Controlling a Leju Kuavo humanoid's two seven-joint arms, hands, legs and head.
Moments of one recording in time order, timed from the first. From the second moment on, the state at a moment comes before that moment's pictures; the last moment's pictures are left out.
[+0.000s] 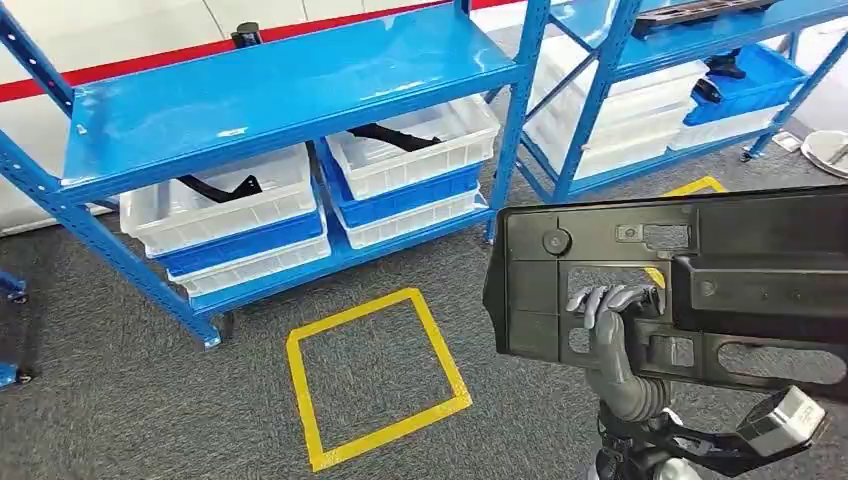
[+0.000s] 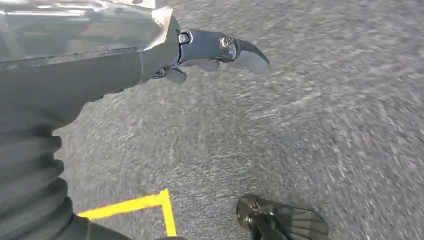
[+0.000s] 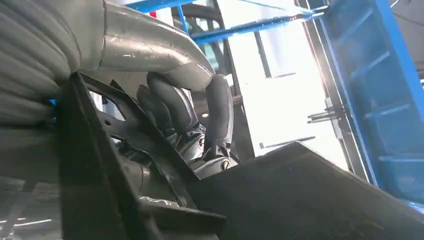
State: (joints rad) left arm -0.06 -0.06 1.19 -0.18 -1.09 0.25 -0.29; right arm 0.13 -0.06 0.20 -1.99 -0.32 0.09 -0.37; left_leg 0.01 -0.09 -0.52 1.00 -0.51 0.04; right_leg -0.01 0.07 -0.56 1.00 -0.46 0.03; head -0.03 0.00
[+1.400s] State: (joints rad) left arm -0.07 -0.09 1.19 -0.19 -1.08 0.22 -0.32; right arm 0.11 -0.06 0.27 -1.97 -0.30 0.08 -0.35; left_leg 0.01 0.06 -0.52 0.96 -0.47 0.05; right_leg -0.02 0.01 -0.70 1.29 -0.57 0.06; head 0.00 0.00
